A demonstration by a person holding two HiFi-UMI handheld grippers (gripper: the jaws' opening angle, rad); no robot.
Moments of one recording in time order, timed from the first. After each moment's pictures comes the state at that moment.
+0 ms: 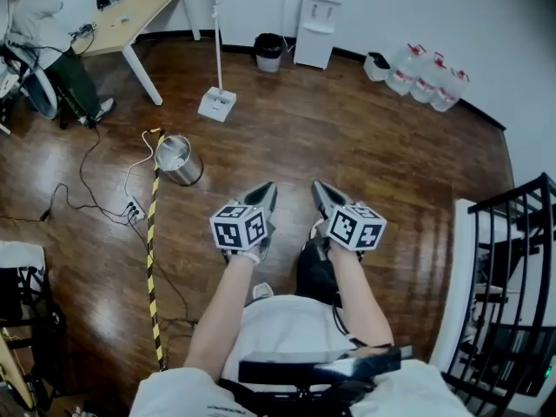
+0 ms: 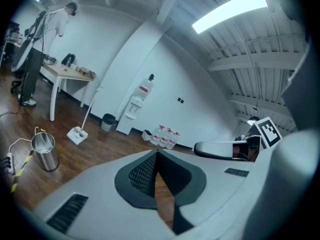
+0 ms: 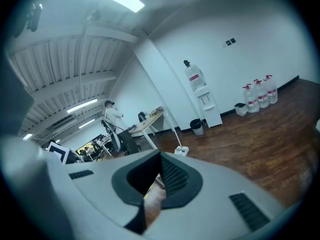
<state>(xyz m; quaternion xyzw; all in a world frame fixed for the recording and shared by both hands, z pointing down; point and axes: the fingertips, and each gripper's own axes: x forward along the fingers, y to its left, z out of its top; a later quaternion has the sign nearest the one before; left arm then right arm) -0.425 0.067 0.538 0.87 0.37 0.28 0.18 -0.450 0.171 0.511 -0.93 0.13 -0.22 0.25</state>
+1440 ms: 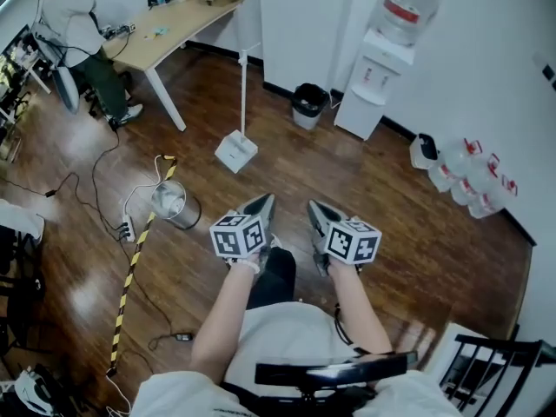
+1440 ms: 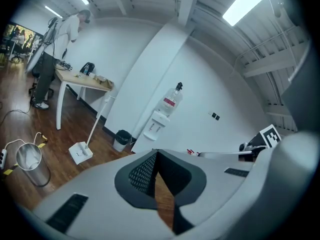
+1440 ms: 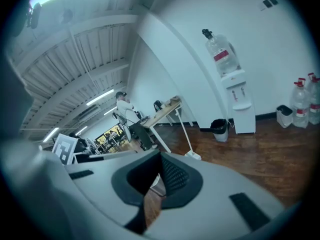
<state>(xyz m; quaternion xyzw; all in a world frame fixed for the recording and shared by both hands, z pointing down) -0.028 0.209 0.537 0.92 0.21 0.25 0.24 -0.038 0.313 0.524 -0.88 0.31 -0.29 0.20</state>
